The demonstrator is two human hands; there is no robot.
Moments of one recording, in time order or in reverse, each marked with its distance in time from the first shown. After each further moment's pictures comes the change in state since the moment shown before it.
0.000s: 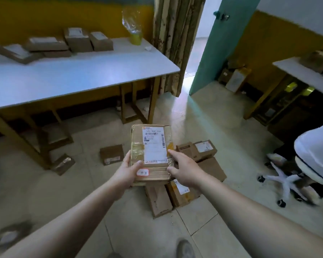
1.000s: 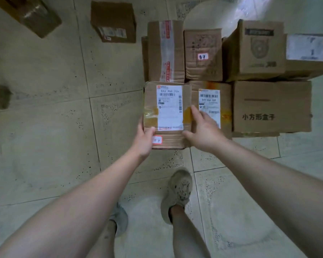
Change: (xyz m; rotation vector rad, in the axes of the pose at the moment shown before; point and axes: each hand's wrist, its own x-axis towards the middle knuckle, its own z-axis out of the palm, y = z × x) left_hand 0.235 -0.365 0.177 -0.190 0.328 -0.298; right_hand 0.201 0.347 0.247 -0.197 -0.420 0.067
